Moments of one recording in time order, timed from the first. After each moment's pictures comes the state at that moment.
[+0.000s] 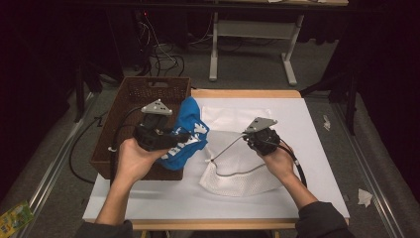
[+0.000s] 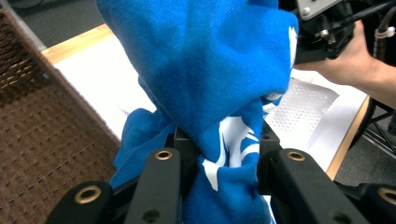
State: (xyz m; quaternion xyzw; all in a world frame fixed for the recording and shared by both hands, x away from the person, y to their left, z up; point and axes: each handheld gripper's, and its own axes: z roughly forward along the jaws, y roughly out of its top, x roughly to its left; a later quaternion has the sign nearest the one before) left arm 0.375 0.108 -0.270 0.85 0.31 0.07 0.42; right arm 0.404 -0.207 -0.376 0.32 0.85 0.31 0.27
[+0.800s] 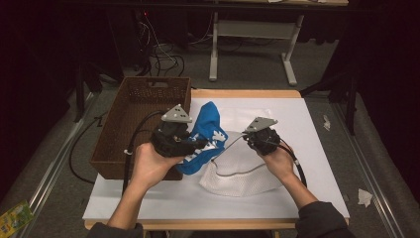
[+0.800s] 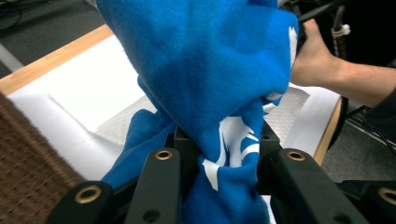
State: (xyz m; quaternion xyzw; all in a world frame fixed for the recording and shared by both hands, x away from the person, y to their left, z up) left arm 0.357 0.069 -0.268 0.86 0.26 0.07 0.43; right arm 0.405 -0.208 -0.376 0.32 0.85 0.31 0.27
